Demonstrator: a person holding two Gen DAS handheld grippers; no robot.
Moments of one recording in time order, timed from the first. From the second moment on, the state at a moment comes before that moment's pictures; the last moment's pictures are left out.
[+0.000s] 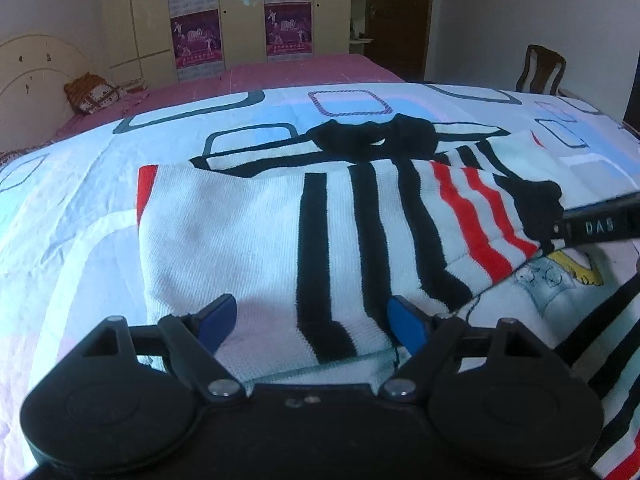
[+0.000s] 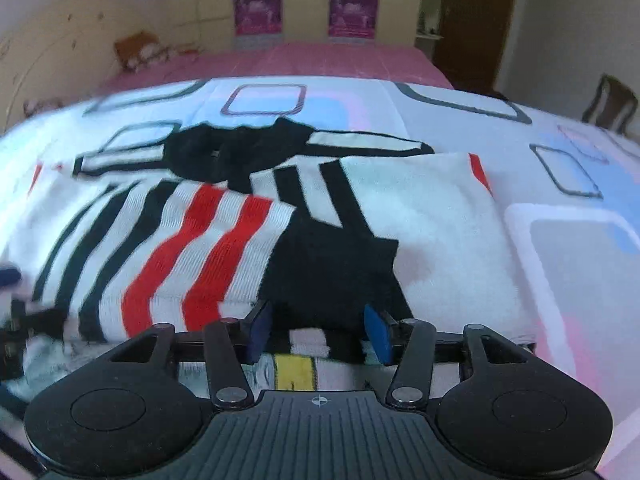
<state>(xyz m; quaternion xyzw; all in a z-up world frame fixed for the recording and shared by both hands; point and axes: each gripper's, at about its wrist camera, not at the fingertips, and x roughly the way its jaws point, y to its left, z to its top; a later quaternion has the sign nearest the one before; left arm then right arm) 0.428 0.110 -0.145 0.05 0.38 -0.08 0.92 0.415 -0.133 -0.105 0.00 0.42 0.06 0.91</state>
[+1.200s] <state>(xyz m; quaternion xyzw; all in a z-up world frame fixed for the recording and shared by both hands) 0.351 0.104 -0.094 0.03 0.36 -0.03 0.93 0.342 -0.191 -0.045 0.05 0.35 0.15 0.92</state>
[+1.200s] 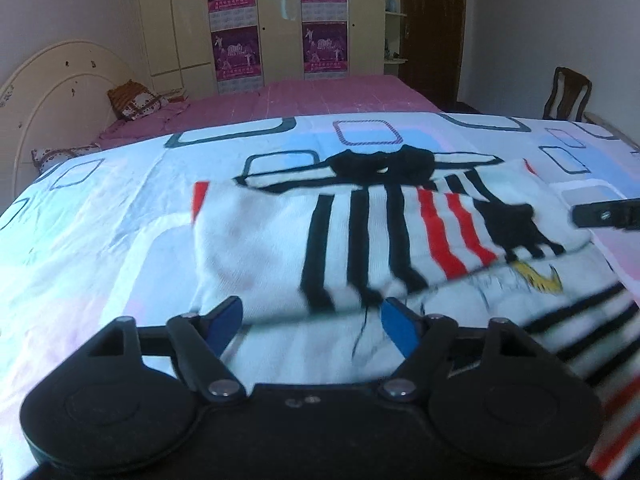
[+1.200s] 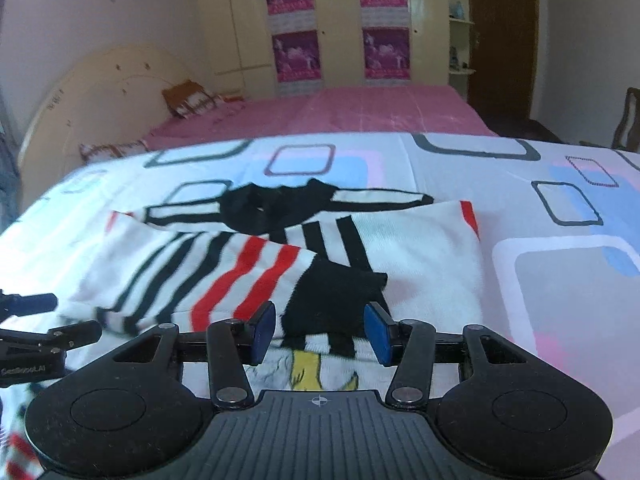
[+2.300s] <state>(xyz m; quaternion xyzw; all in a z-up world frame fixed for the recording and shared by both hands) 0.164 0.171 -0.168 -0.37 0.40 -0.08 0.84 0.153 -0.339 -0.134 0.33 0.47 0.24 0.78</state>
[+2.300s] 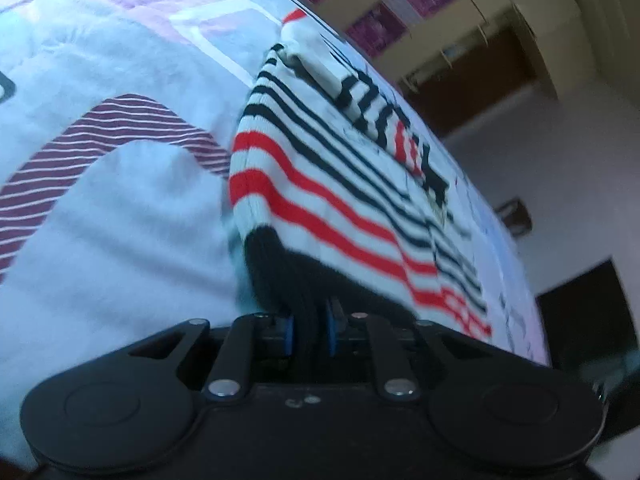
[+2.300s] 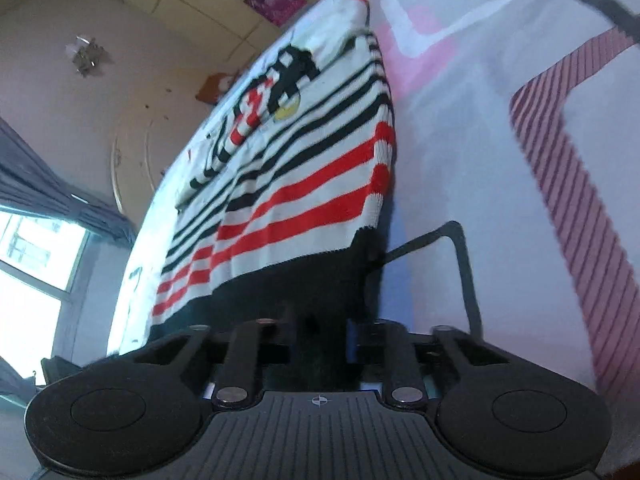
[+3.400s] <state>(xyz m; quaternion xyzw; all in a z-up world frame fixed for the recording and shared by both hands) 0.484 0.206 -0.136 -0.34 0.35 -0.07 0.87 0.470 -0.310 -0.068 0.33 0.38 0.16 0.85</state>
